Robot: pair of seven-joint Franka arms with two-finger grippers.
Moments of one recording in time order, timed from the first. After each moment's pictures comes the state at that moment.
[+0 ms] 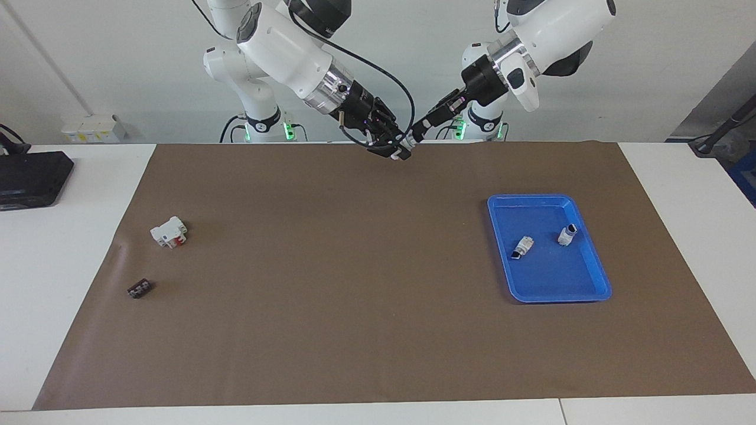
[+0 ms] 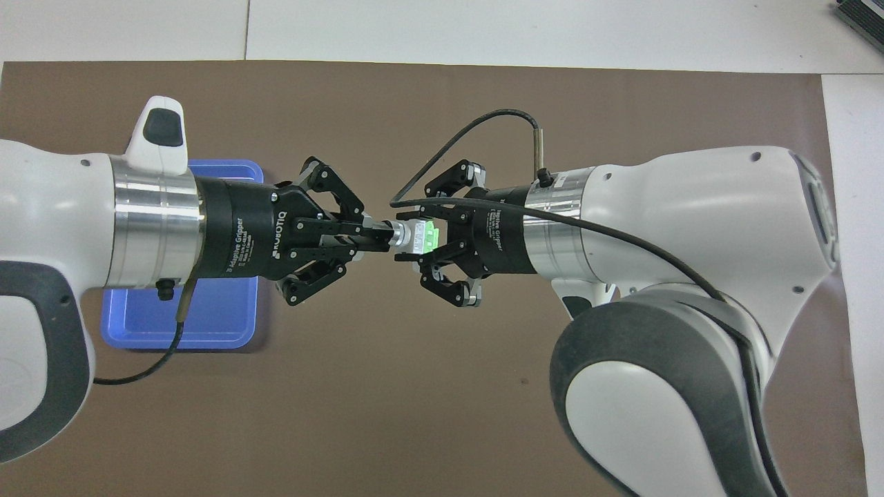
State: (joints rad) left arm -0.23 -0.12 -0.16 -1.77 -0.83 1.95 -1.20; right arm 0.21 0.05 0.29 -1.72 0.76 2.15 1.79
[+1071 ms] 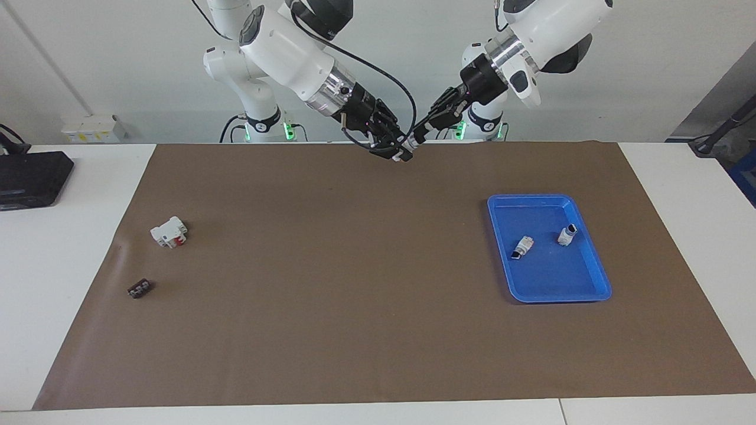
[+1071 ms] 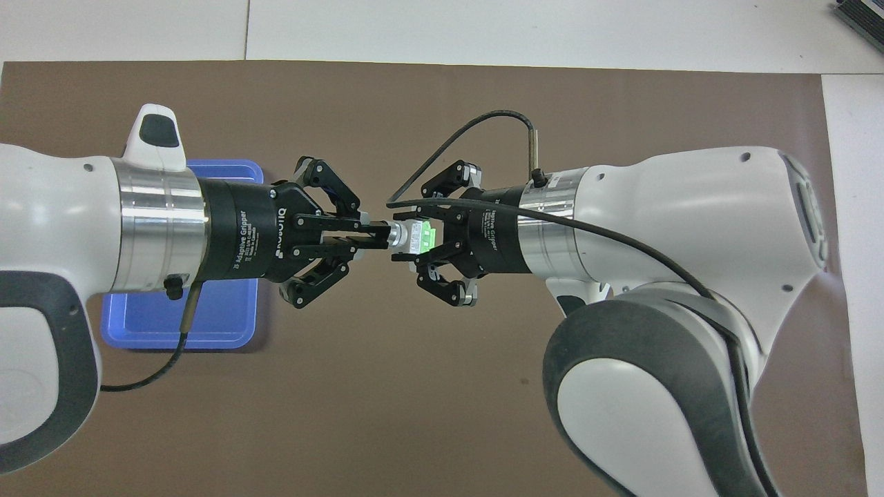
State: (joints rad) left arm -0.23 -0.12 -0.17 -1.77 -0.77 1.97 -1.37; right arm 0.22 0.06 0.29 -1.72 0.76 2.16 1.79
